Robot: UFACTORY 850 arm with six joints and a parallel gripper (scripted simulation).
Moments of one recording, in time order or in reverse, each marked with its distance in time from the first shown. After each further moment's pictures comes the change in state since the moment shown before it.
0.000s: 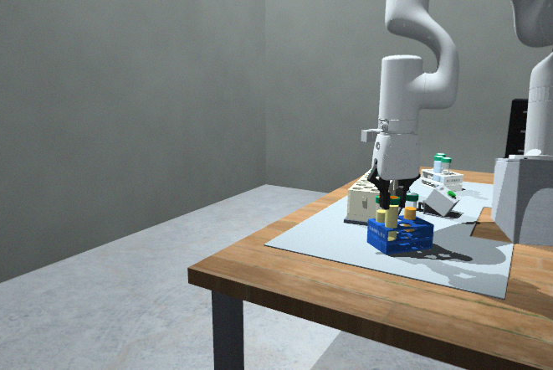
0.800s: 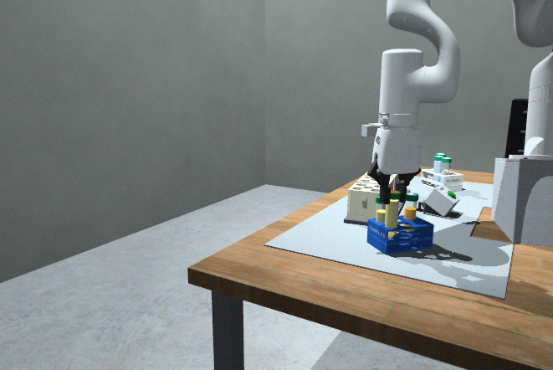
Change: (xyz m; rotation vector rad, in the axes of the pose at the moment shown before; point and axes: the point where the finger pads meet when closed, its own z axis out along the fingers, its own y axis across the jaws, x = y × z) arm 0.000 0.000 -0.013 0.000 0.000 0.000
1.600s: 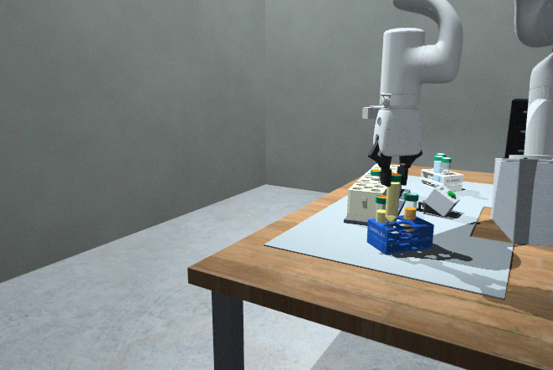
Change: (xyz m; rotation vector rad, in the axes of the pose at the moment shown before) arm 0.000 0.000 -0.041 0.002 0.001 0.000
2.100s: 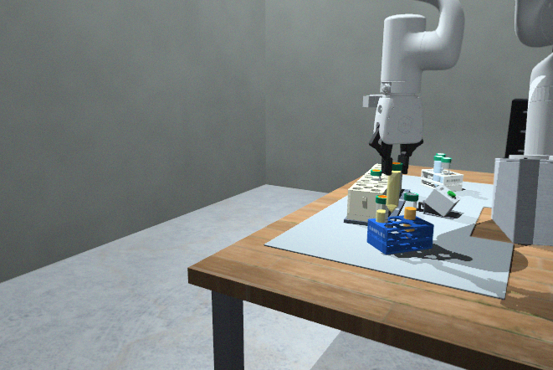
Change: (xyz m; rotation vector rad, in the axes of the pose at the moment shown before) arm 0.000 0.000 -0.026 -0.001 0.000 0.000
